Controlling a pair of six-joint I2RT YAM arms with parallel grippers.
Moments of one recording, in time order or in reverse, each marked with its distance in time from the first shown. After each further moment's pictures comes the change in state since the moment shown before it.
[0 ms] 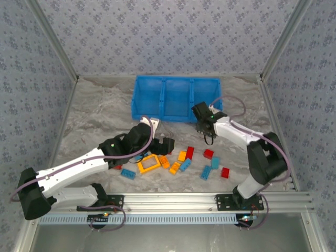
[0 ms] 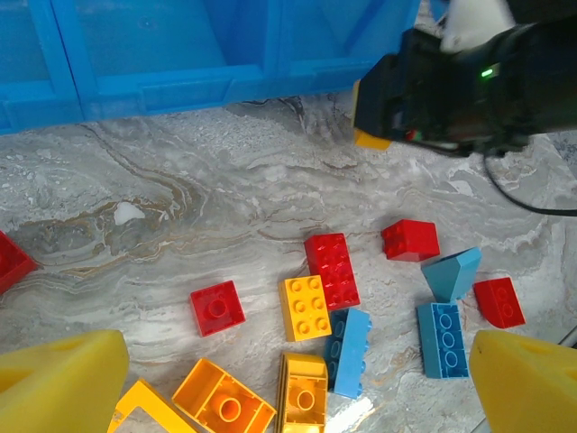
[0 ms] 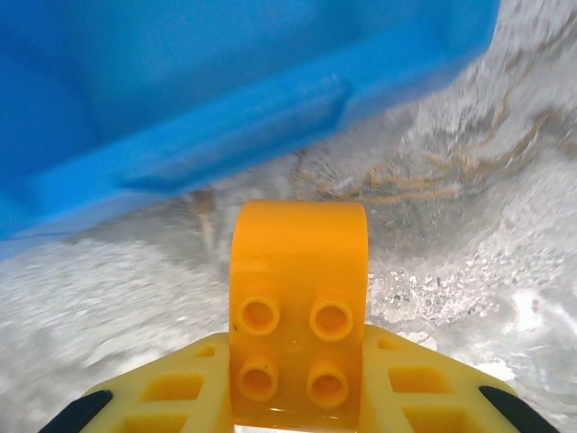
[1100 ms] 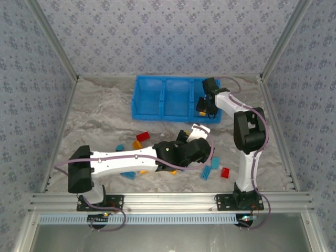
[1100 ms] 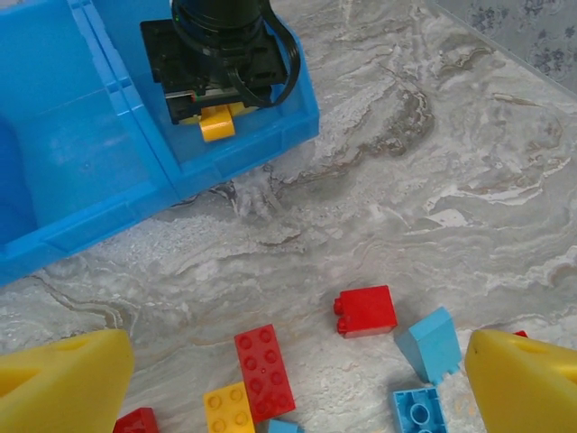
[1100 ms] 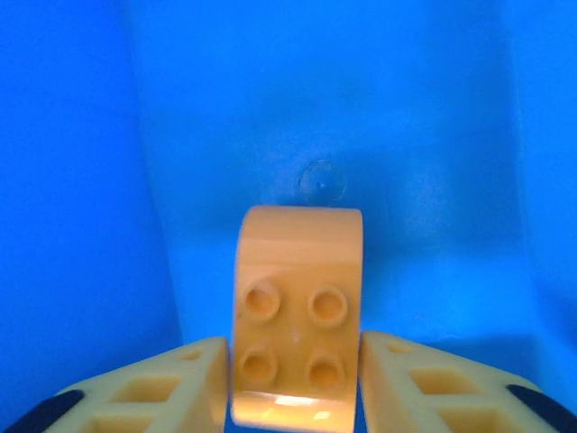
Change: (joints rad) left arm -0.363 0.554 0.518 -0.074 -0.488 0.113; right arm -0.254 0.470 0.493 -0.013 -0.324 -0.362
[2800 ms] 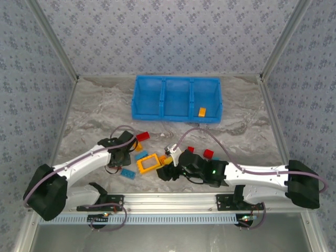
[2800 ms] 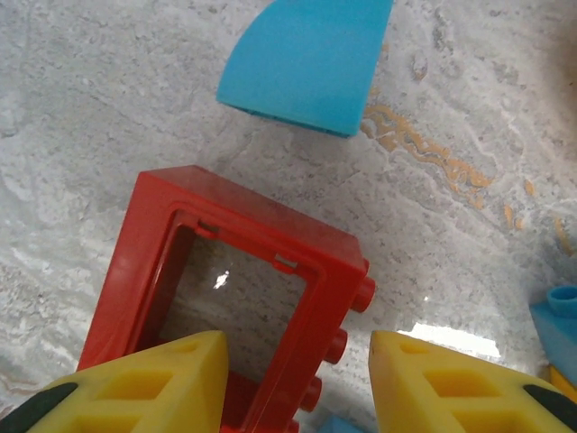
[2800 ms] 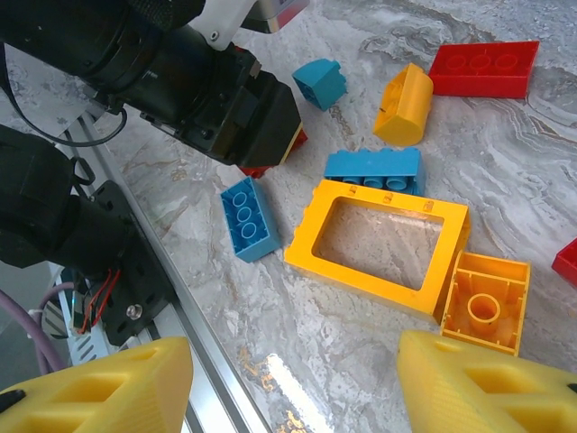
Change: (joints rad) left arm 0.750 -0.459 -0.793 -0.340 0.365 -0.278; right arm 0.999 -0.903 -0.963 0.687 0.057 0.058
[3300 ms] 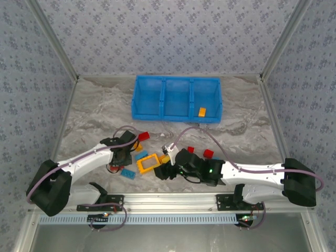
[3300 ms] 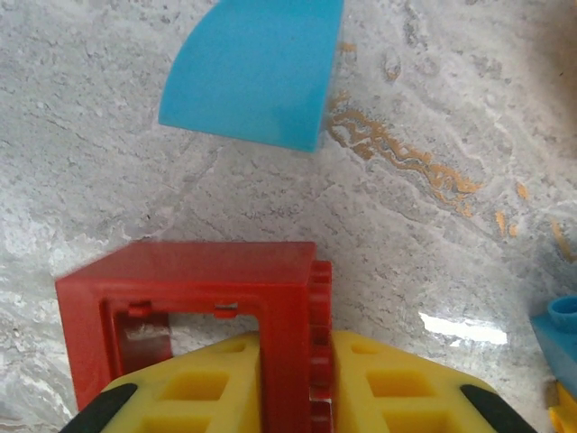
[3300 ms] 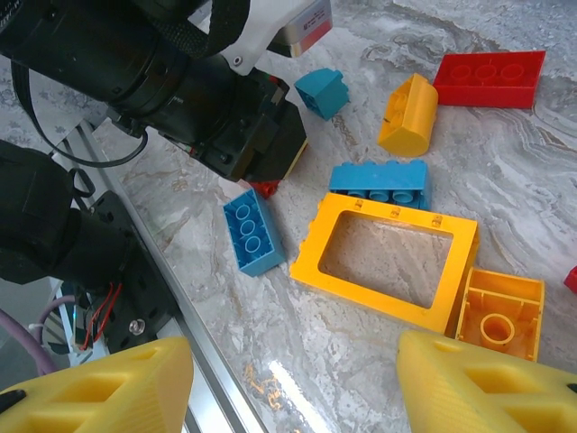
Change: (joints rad) left arm 0.004 0.043 -0.004 0.044 0.003 0.062; right arm 0.003 0.043 0.040 0.003 0.017 0.014
